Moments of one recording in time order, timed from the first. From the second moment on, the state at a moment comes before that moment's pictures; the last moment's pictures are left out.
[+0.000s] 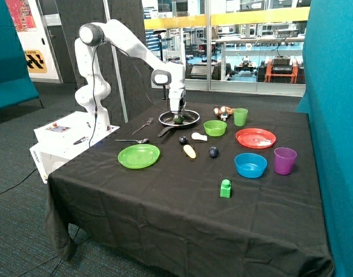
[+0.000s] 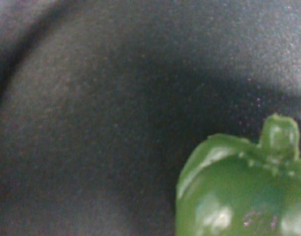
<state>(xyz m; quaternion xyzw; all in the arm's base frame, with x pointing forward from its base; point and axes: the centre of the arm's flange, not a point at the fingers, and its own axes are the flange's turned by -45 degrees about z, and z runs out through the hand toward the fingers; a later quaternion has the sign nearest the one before) 0.485 0.139 0.319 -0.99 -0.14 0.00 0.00</state>
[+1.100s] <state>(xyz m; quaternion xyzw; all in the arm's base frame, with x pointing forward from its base) 0.487 0.141 0.295 -0.99 -0.14 0.00 0.00</state>
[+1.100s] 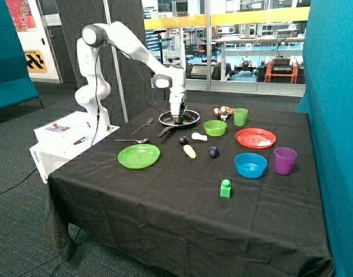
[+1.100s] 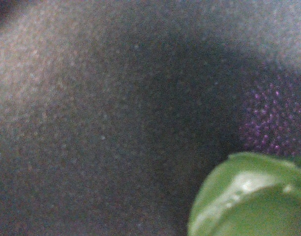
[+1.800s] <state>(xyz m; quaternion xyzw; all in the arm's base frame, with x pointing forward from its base) 0.486 0.145 0.287 -0.99 -0.15 0.00 0.00</state>
